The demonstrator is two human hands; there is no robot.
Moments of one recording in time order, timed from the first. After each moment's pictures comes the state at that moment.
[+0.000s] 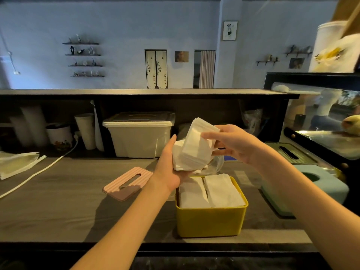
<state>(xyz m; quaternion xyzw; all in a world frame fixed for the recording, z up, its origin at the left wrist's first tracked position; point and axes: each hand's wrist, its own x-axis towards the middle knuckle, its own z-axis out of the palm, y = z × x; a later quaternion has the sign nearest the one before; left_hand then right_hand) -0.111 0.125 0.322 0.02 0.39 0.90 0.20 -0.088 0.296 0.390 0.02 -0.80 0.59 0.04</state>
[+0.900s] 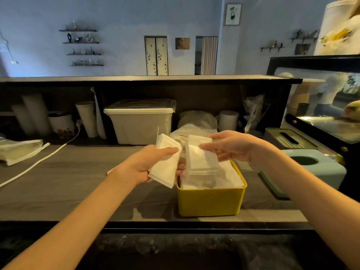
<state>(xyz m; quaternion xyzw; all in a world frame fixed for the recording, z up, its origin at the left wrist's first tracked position) -0.074 0.061 0.335 0.05 0.67 0.71 0.21 -0.082 0.308 0.357 0.01 -0.81 0.57 -0.15</state>
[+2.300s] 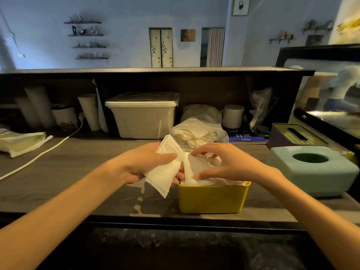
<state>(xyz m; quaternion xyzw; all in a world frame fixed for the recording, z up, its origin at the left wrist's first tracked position) -0.055 0.053 0.344 0.10 0.74 0.60 0.27 -0.062 0.303 0.313 0.24 -0.94 0.23 0.04</state>
